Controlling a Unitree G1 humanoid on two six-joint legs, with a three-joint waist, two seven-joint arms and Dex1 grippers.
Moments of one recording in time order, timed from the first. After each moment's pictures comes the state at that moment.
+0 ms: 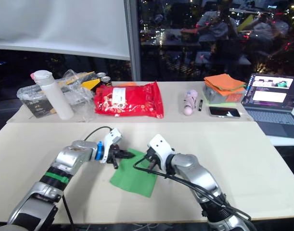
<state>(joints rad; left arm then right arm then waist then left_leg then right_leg) -0.69 0.48 -0.31 0.41 -0.27 0.57 -1.07 -0.41 -0.35 0.33 -0.26 0.14 0.81 0.57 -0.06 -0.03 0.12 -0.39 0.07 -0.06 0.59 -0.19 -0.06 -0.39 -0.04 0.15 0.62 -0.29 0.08</state>
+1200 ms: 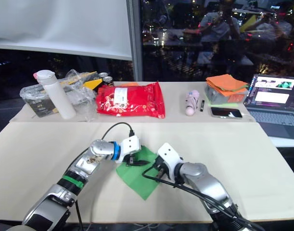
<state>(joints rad) -0.65 0.38 -0.36 0.38 0.02 0.09 -1.04 -0.30 -0.44 0.31 -0.34 0.17 0.85 0.58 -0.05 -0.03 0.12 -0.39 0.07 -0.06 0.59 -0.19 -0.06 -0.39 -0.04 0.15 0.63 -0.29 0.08</state>
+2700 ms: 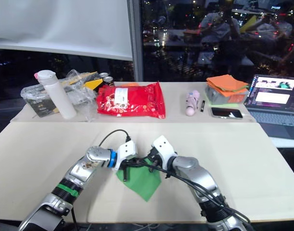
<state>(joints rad) -0.55 0.40 -0.35 0.27 -0.04 0.23 -1.08 -0.40 -0.32 0.30 -0.17 0.18 0.81 0.52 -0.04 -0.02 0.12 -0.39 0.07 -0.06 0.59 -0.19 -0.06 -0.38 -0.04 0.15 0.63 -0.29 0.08</state>
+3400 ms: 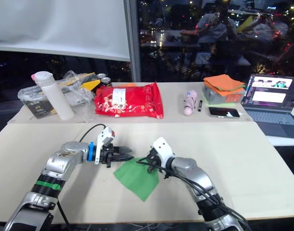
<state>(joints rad) -0.55 0.49 -0.13 0.24 -0.30 0.53 -1.16 -0.39 -0.30 0.30 -0.09 0.18 0.72 0.56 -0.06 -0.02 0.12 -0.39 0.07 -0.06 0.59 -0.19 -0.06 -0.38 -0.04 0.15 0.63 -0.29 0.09</state>
